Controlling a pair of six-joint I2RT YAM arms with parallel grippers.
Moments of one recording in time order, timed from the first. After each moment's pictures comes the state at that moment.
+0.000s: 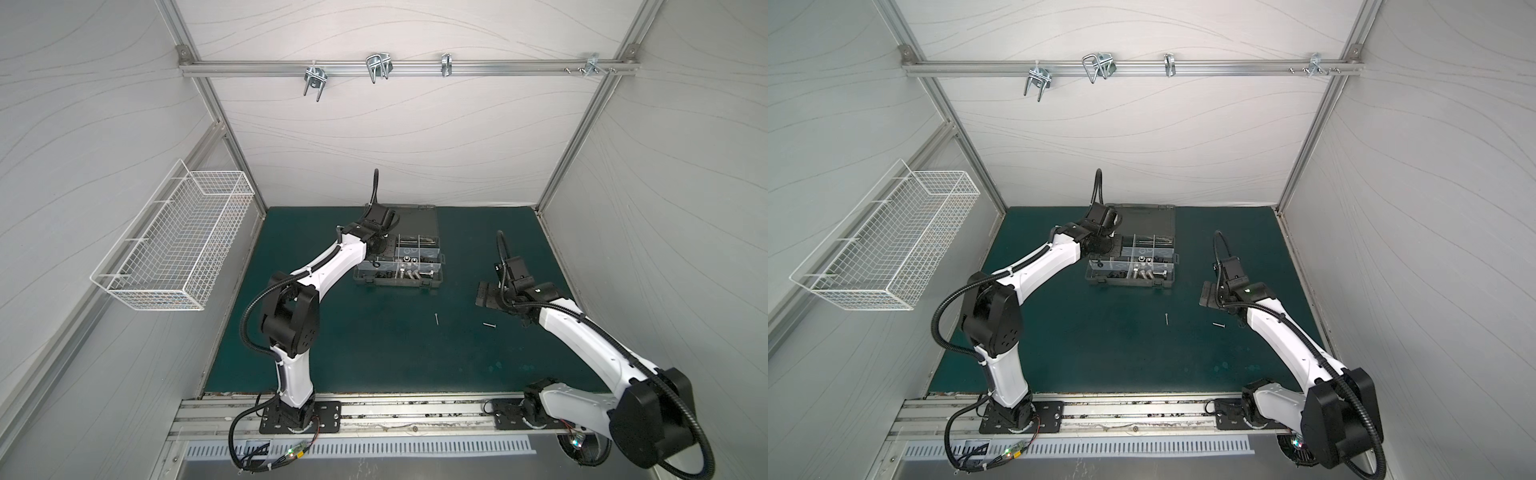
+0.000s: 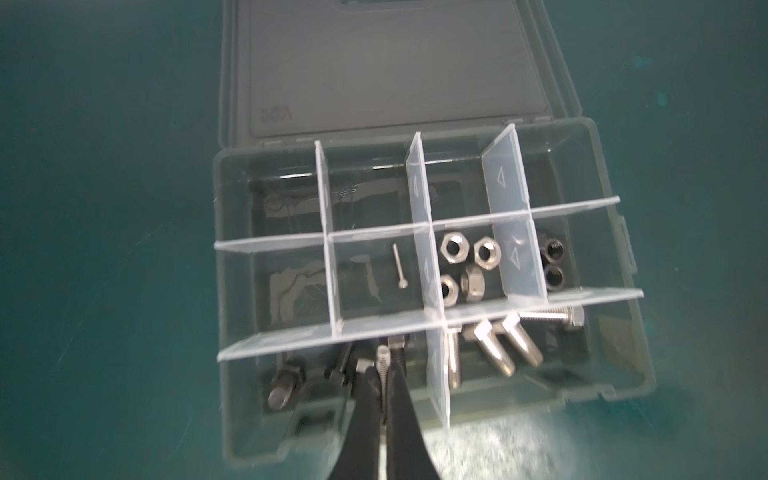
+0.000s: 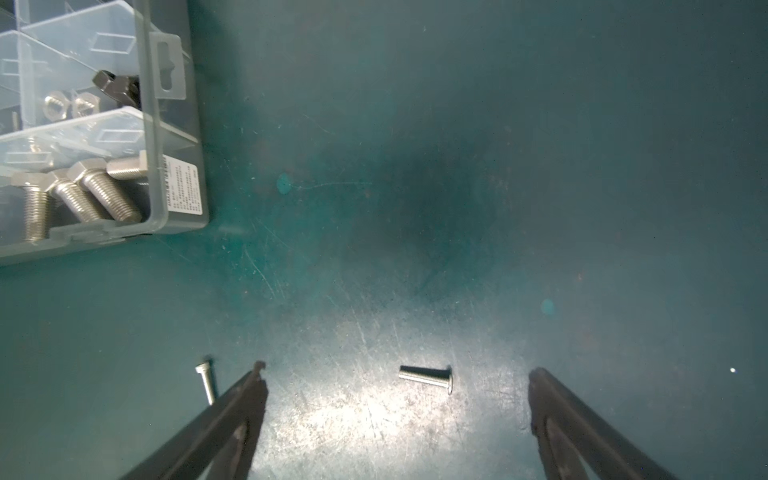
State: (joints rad) left arm -0.47 1.91 1.61 -0.66 -0.12 -0.30; right arm 0.38 1.15 0.81 -0.70 0.16 0.50
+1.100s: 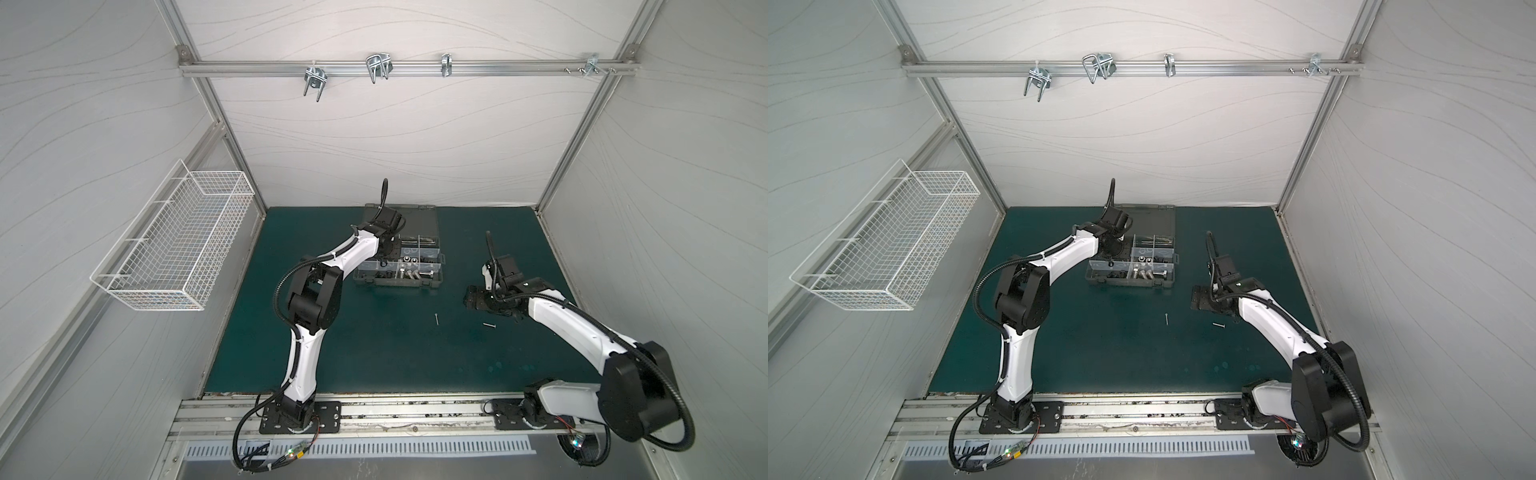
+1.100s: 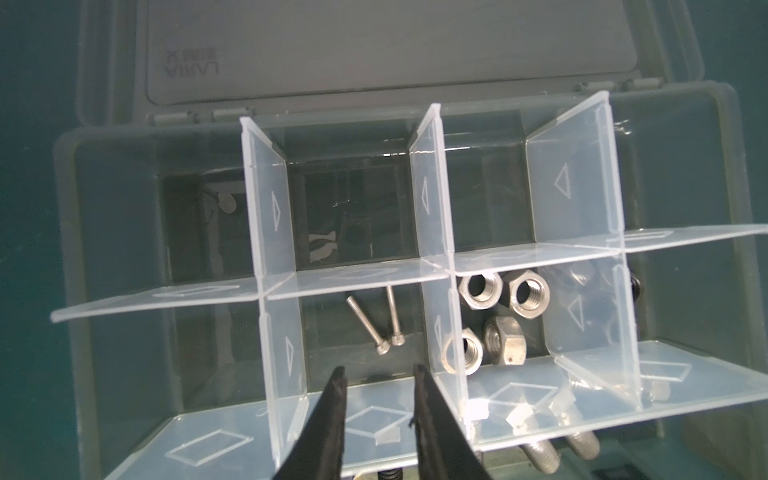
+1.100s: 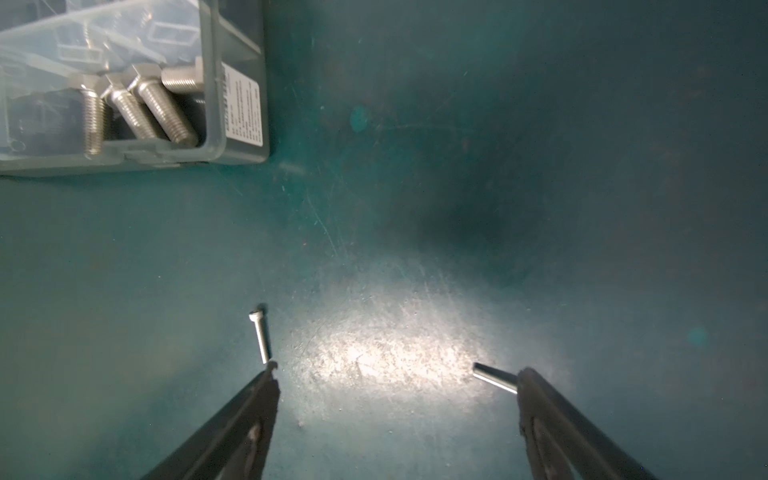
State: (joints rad) left arm -0.45 2.13 1.73 -0.67 -0.08 -0.32; right arm 0.40 1.30 0.81 -0.64 -0.09 0.42
